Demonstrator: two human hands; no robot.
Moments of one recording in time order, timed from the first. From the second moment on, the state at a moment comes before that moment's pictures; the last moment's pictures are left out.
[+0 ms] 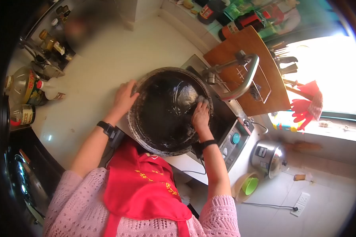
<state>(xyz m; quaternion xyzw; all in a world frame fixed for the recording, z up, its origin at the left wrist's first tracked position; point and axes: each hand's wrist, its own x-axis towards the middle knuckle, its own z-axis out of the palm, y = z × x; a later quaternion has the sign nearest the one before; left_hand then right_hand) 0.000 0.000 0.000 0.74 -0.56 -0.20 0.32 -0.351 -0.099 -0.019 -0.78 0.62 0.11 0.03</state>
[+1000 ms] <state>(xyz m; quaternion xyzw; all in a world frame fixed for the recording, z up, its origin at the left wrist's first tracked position) 0.005 -0.005 -0.013 0.71 -0.58 -0.19 0.36 -0.169 0.000 -0.012 -0.93 0.27 -0.04 0.26</state>
